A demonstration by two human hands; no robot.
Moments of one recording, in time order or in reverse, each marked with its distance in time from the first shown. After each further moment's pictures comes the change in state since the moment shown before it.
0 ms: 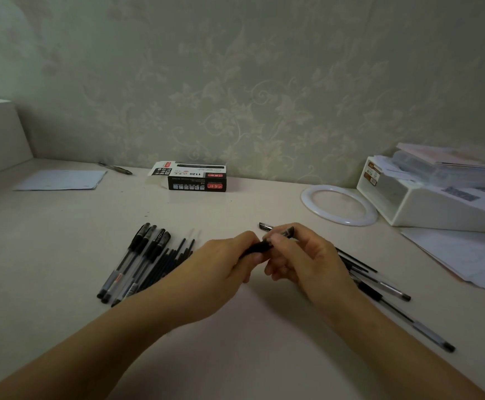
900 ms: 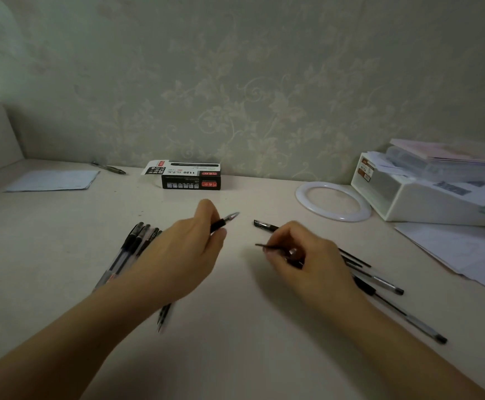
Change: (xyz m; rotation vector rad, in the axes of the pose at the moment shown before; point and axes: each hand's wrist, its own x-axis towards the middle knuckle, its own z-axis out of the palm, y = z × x) left_hand 0.000 -0.011 -0.017 0.229 0.249 -0.150; right_hand -0.003 0.008 -0.016 -0.663 0.103 -0.235
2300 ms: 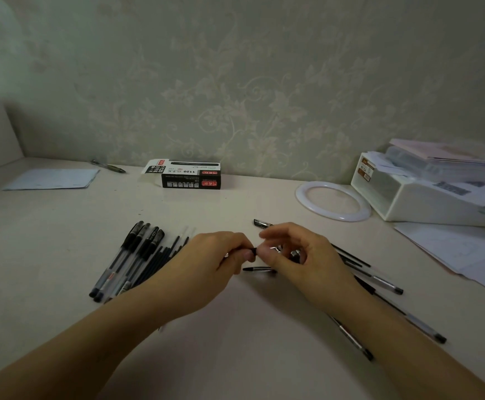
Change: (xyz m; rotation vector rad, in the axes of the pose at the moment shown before) left_hand -0.002 0.006 0.019 -0.178 -0.188 0.156; right_hand 0.003 -0.001 -0.003 0.158 -0.132 0.082
